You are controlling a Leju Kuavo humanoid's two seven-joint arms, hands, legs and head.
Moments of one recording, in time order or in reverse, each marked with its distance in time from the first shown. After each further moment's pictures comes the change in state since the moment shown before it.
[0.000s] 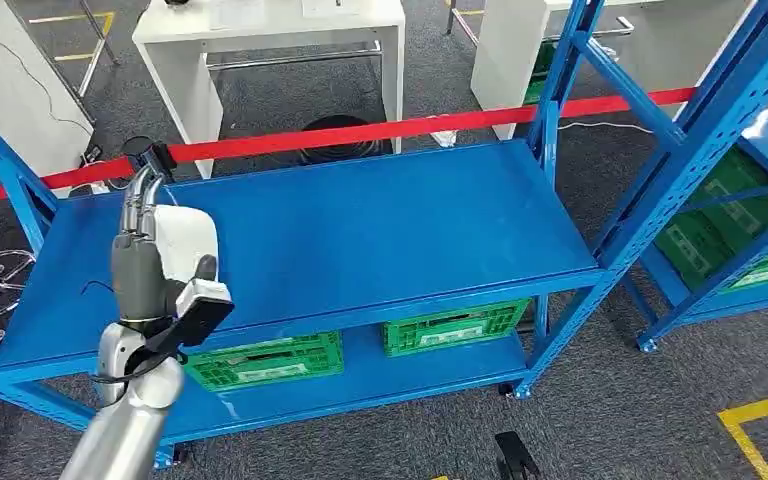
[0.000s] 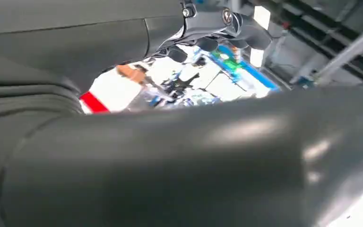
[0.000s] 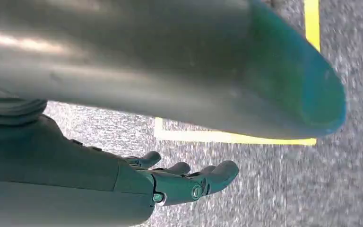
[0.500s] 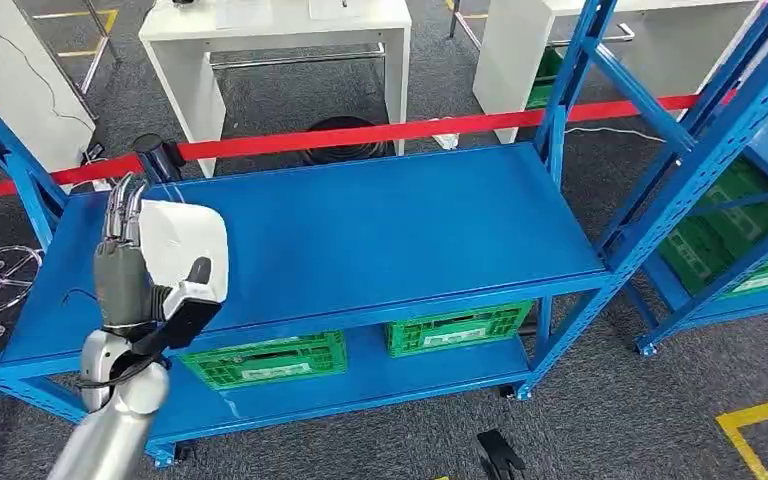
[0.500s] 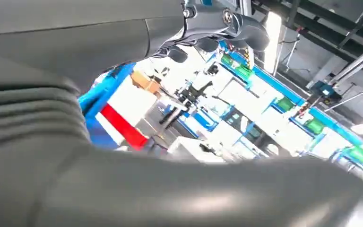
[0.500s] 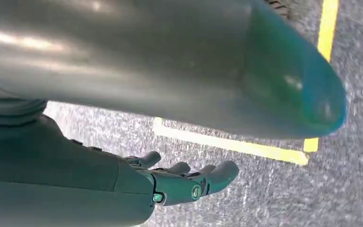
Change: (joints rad) left arm 0.037 0.048 0.018 -0.031 -0.084 -0.003 0.057; right arm -0.013 -0.011 0.069 0.000 0.085 0.057 -0.006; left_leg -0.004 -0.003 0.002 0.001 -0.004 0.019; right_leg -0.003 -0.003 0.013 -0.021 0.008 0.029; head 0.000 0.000
